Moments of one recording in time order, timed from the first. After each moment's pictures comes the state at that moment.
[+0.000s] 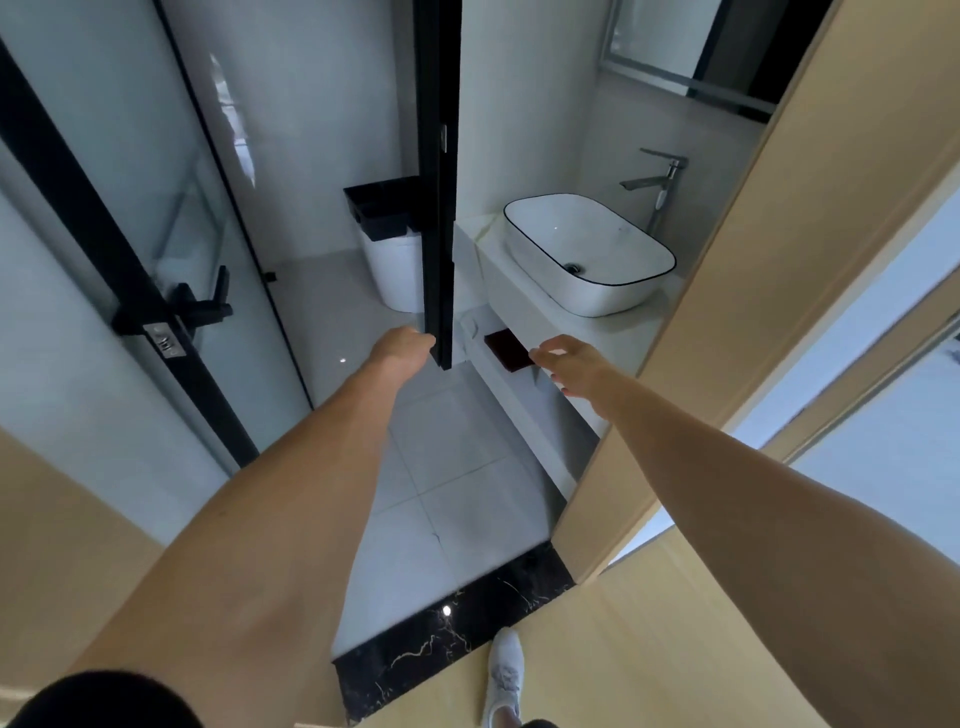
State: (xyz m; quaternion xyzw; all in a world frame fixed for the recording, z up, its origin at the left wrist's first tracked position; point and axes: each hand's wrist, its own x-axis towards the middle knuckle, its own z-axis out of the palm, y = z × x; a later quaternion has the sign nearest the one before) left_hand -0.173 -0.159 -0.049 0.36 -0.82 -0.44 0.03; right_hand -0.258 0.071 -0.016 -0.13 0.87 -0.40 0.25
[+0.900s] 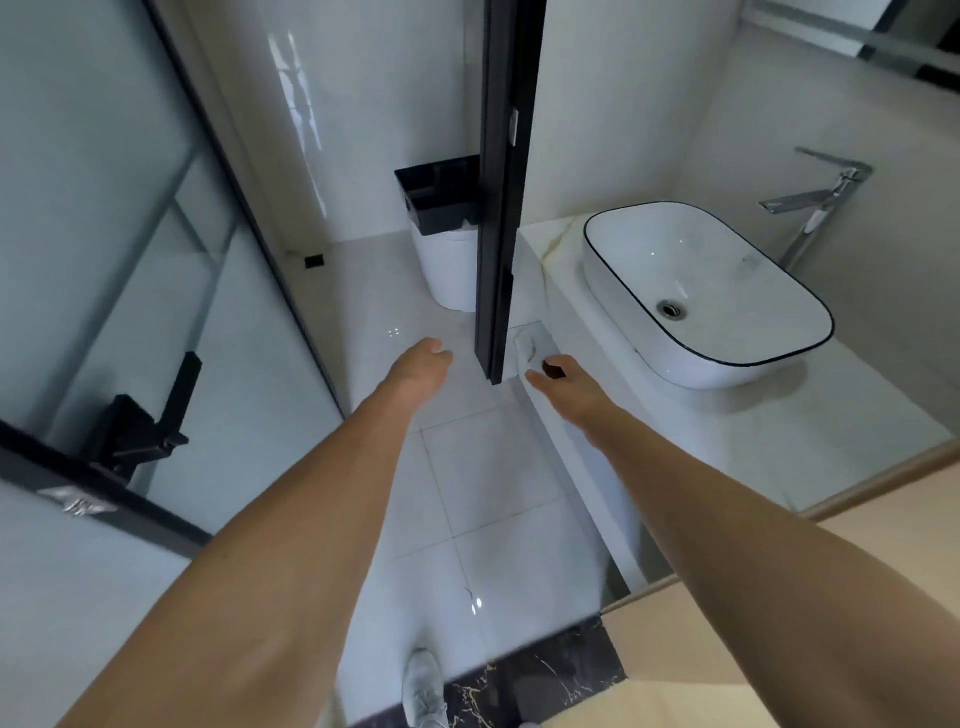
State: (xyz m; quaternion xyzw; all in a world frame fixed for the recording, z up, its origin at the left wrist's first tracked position) left_hand -0.350 -0.320 -0.102 0.41 -0.79 -0.45 0.01; right_hand -0.450 -0.122 -0.094 -0.16 0.83 -0.43 0.31
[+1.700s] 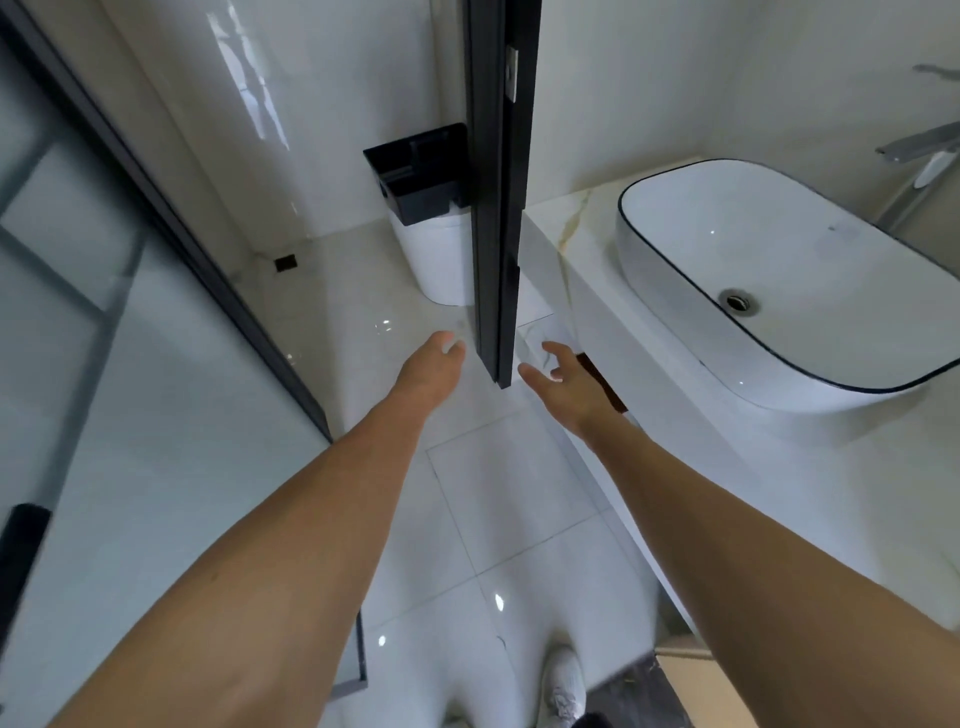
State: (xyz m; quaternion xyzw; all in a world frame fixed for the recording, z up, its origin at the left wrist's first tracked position) left_hand -0.472 -0.433 -0.206 0.37 -0.82 -0.44 -0.01; right_hand -0.546 -0.245 -0.205 -0.17 0.85 -0.42 0.26
